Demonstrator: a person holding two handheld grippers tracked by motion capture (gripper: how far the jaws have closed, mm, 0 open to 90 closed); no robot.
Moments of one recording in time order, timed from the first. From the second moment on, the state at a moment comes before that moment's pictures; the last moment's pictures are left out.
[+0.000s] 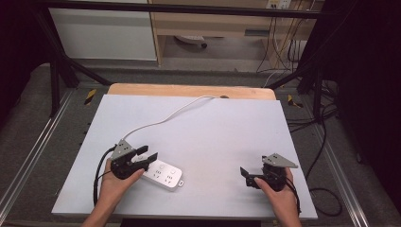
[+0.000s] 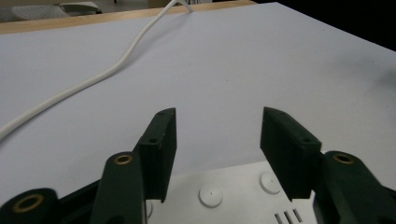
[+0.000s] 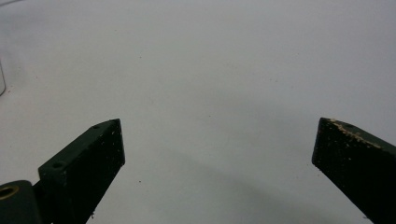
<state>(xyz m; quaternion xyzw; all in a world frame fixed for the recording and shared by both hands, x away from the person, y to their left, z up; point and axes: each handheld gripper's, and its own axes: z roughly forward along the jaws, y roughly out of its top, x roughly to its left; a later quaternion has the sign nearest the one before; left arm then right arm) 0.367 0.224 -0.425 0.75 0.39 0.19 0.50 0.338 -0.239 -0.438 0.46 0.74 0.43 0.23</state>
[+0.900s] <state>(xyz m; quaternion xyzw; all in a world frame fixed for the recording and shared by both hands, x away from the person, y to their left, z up) 0.363 0.224 -0.415 0.73 0.40 0.19 0.52 0.338 -0.240 -0.438 0.46 0.74 0.43 0.24</state>
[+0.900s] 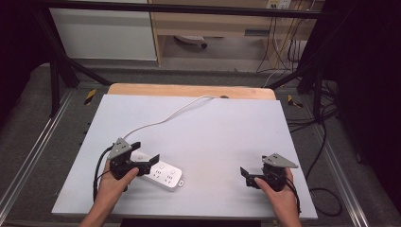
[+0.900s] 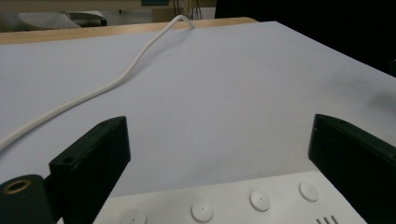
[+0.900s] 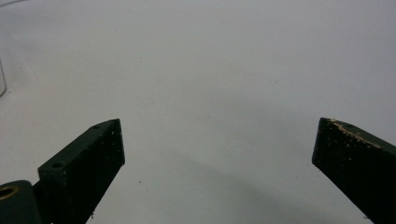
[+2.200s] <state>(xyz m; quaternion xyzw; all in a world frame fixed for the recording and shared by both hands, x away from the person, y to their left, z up) 0.321 0.292 -0.394 0.70 0.42 0.24 0.52 0.336 -0.243 -0.436 0.46 0.74 0.43 0.24</state>
